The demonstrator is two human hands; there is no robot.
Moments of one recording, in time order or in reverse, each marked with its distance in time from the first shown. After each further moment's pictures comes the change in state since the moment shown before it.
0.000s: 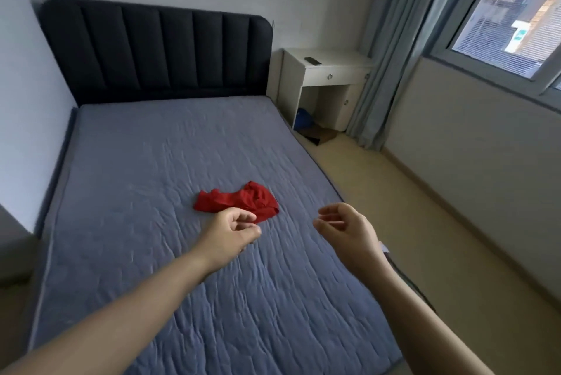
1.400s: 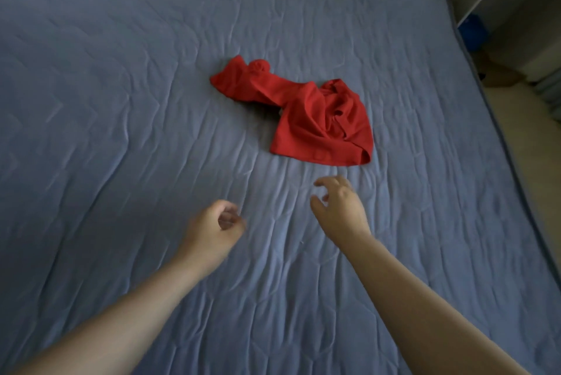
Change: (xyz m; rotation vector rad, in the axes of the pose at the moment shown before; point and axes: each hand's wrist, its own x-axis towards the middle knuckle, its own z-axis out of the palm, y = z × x) left_hand 0.391 -0.511 0.096 0.184 0.554 -0.307; right_hand 0.415 0.473 0.371 -0.527 -0.519 -0.287
